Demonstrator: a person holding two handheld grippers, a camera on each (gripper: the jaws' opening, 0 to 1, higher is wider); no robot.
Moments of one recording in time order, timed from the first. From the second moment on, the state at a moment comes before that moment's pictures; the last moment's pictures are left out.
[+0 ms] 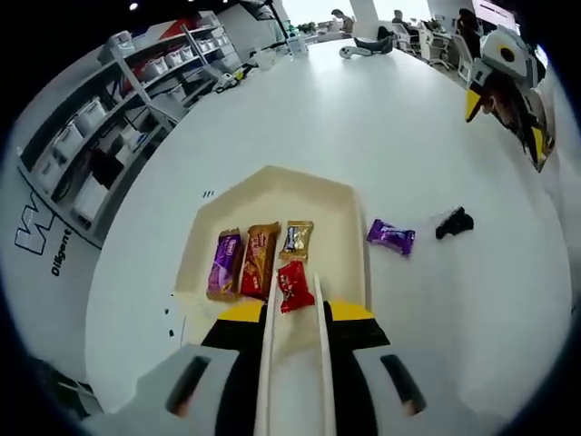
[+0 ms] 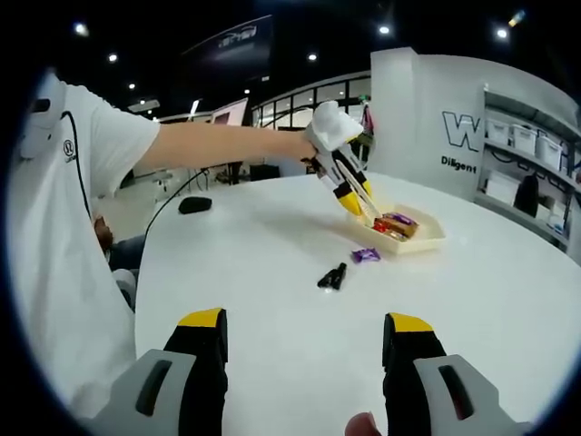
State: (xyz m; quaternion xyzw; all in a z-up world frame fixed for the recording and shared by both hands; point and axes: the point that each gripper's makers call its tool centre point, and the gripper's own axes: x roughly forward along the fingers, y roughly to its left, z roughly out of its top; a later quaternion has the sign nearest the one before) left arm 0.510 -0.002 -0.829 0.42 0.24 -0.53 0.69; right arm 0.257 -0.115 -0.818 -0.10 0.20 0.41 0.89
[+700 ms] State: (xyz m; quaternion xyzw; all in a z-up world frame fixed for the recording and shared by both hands) left arm 0.520 0.009 -0.833 0.44 0.25 -0.51 0.69; right arm 0.257 -0.116 -0.815 -0.10 0.20 0.41 0.89
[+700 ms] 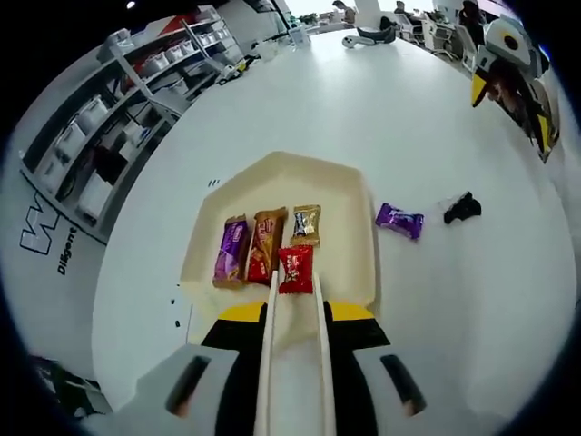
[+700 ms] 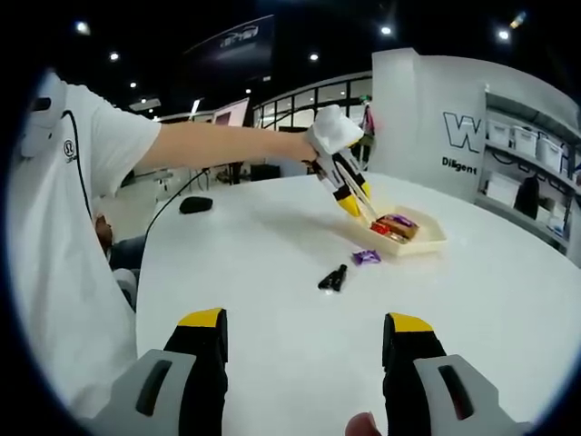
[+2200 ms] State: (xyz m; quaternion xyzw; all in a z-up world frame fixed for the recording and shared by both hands) left arm 0.516 -0.056 -0.843 0.43 0.23 -0.52 0.70; right arm 0.257 -0.119 -0.818 -0.10 0.20 0.41 0.89
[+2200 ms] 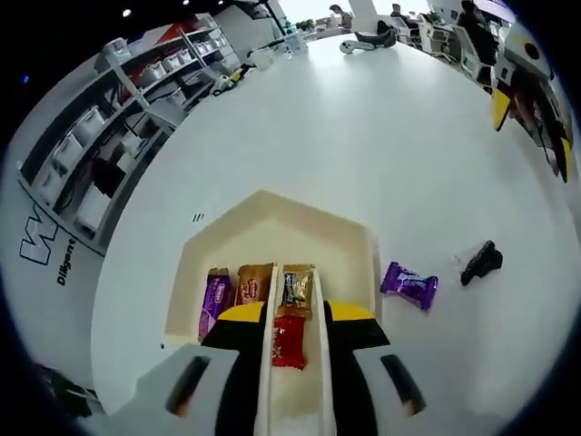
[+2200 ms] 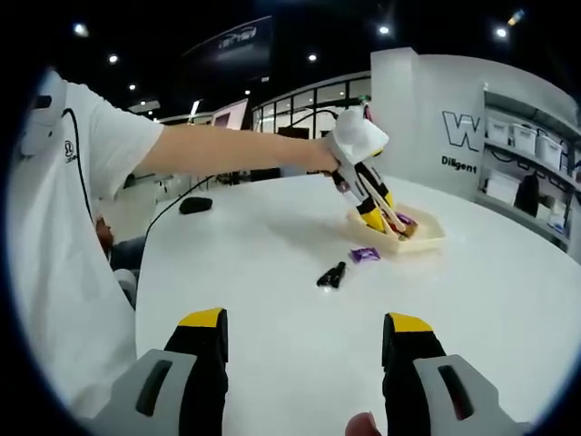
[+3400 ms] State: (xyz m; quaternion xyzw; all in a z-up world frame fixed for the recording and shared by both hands) left arm 0.452 -0.028 -0.799 0.38 0.22 -0.54 0.72; right arm 0.258 -0.106 -0.816 -0.10 0.19 0.42 0.88
